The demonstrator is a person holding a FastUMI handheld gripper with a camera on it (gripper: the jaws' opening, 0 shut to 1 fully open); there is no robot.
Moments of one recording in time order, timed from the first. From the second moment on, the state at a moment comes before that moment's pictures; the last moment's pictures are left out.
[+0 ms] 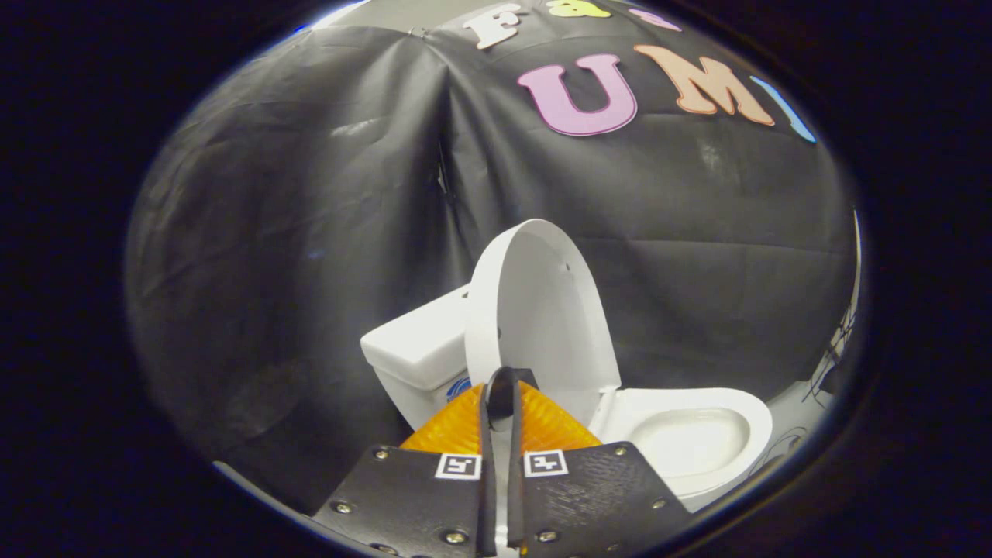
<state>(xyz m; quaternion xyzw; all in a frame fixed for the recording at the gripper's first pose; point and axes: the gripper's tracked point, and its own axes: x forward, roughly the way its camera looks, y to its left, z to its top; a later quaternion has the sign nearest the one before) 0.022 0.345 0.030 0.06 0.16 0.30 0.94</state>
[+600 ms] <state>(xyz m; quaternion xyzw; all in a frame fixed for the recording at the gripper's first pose) 0.013 0.340 0.039 0.03 0.13 0.31 0.94</state>
